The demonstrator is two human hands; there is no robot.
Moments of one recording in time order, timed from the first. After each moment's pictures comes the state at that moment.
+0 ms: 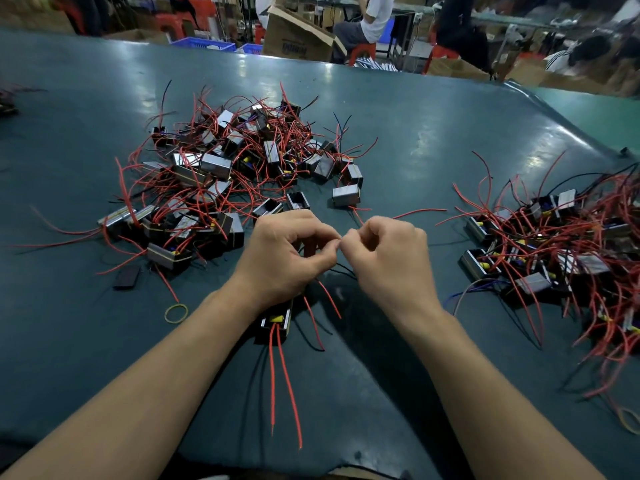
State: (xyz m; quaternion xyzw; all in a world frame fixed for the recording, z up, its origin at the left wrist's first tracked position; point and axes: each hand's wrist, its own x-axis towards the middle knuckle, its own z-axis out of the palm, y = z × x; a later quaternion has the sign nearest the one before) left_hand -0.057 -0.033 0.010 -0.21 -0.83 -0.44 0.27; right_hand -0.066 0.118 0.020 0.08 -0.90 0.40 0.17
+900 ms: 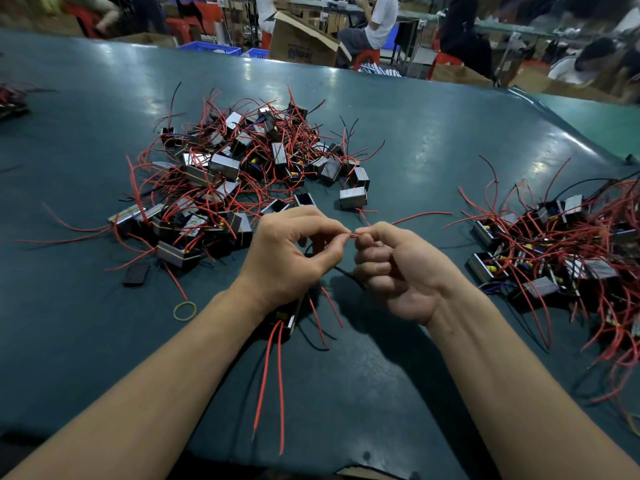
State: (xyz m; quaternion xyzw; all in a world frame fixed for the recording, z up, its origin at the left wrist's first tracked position) left_hand -0.055 -0.033 0.011 -0.22 -0.81 -0.43 0.33; right_hand -0.072 0.126 0.040 -0.08 -0.52 0.79 -0.31
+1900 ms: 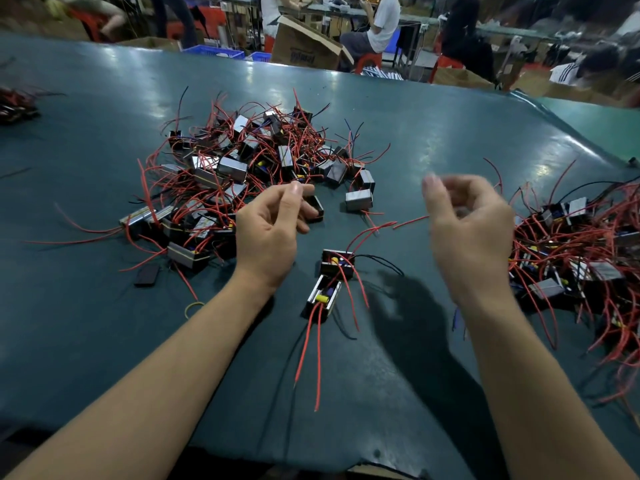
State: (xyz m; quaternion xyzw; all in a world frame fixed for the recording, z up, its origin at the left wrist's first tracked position) left_hand -0.072 -0.045 0.008 -0.02 -0.68 -0.67 0.30; right_hand -0.069 0.150 0.057 -0.01 -0.78 0.59 0.20
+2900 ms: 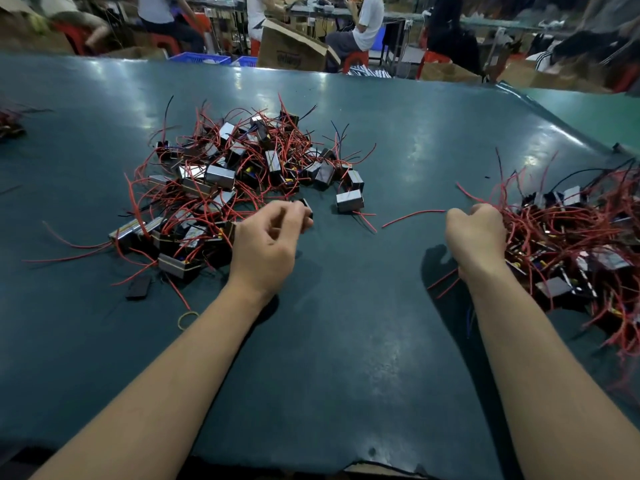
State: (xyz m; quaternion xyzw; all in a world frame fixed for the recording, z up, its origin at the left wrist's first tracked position) left_hand -0.069 -0.044 0.002 -0.03 -0.77 -0.58 0.28; right_hand -0.128 0.198 0.025 -0.22 -0.84 0.46 0.15
